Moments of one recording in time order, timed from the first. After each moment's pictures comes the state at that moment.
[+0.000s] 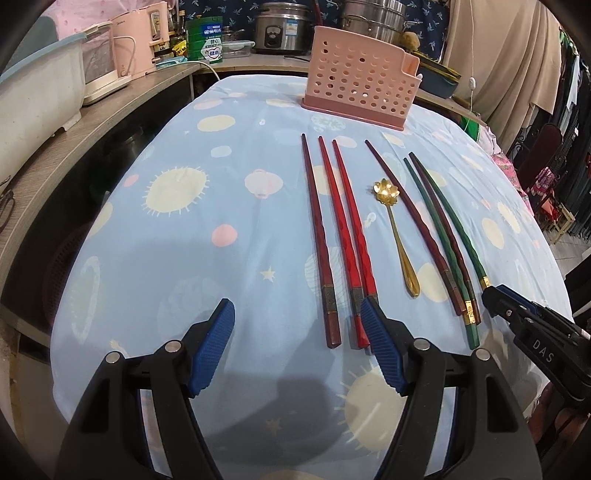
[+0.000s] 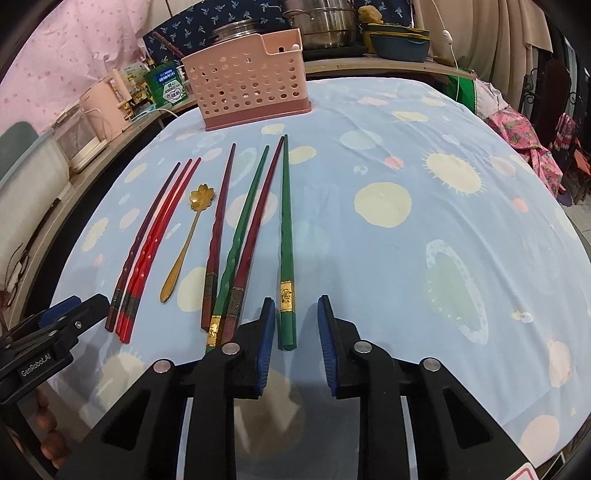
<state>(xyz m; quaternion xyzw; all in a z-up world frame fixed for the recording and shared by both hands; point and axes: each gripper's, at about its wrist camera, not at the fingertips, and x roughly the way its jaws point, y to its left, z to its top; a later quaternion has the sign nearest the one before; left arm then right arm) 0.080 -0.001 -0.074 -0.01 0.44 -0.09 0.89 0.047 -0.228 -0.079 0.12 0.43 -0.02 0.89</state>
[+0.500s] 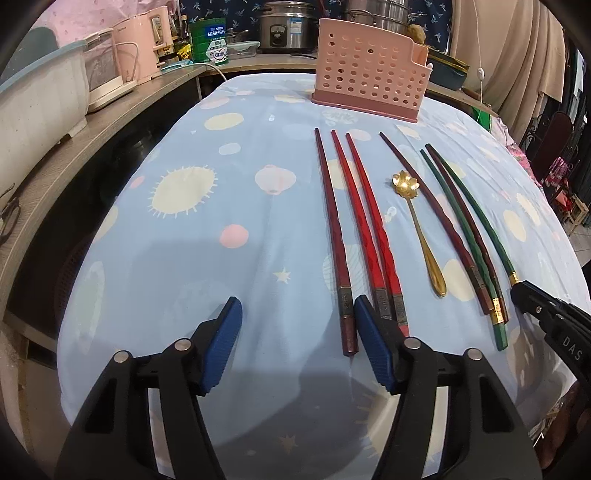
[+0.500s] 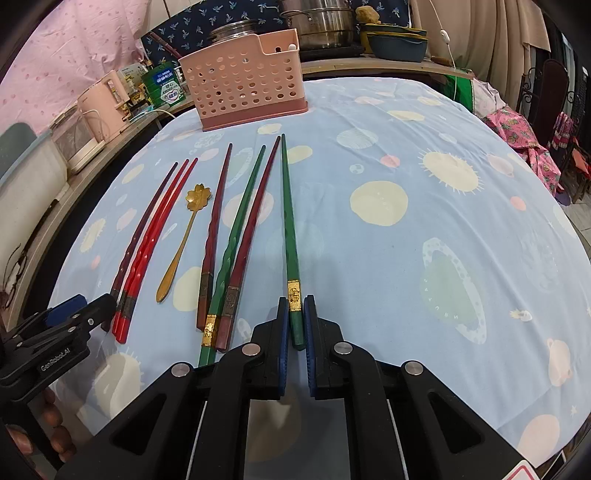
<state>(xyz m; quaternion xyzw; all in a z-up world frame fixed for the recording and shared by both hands) 0.086 -0.003 -0.085 0.02 0.44 -0.07 0.90 0.046 -0.229 -0.080 0.12 0.43 -0.02 0.89</state>
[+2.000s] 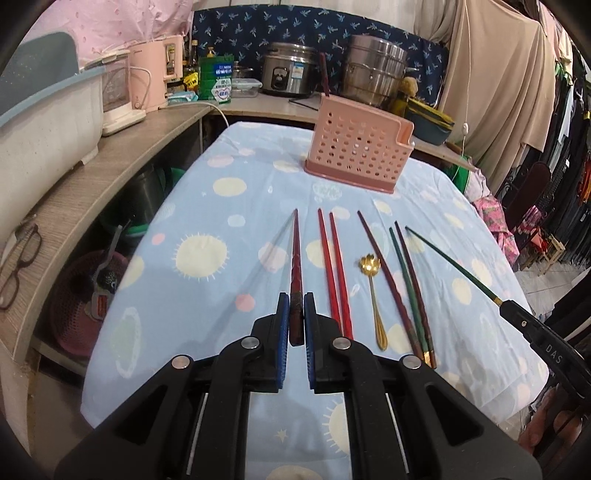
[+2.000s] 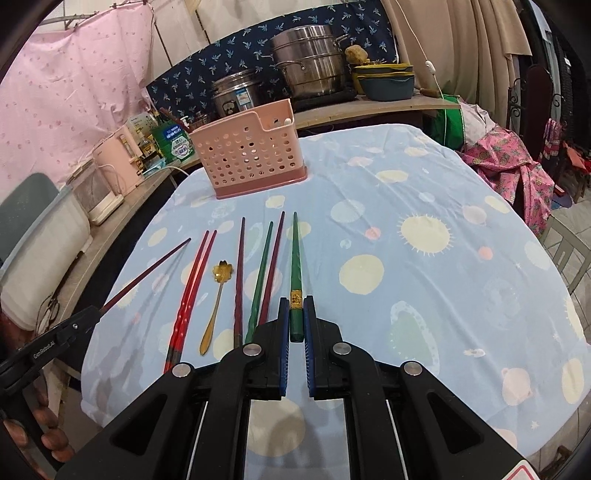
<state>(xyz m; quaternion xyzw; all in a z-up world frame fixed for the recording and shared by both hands) 0.078 0.021 -0.002 -0.05 0.38 -0.10 0.92 0.028 -0.256 -0.011 0.16 0.35 -0.02 0.92</state>
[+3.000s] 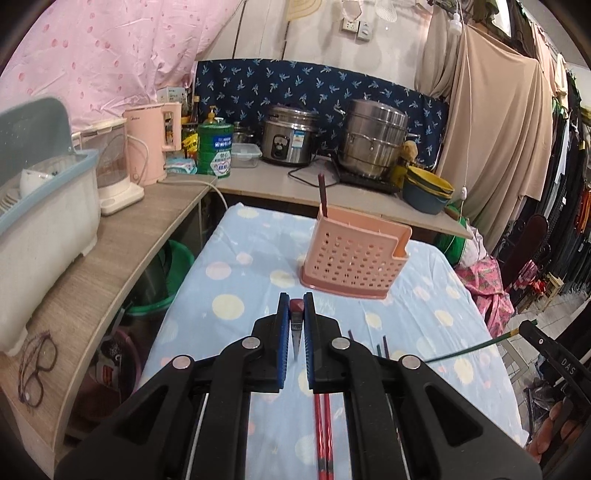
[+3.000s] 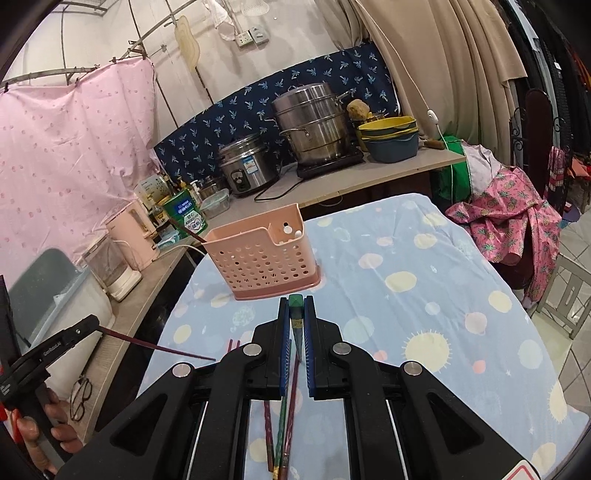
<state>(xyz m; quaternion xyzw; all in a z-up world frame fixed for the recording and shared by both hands) 0.145 0.022 0.104 -0.07 0.29 -0.09 0.95 0.080 -0.296 0.086 0.19 0.26 -0.01 0.95</state>
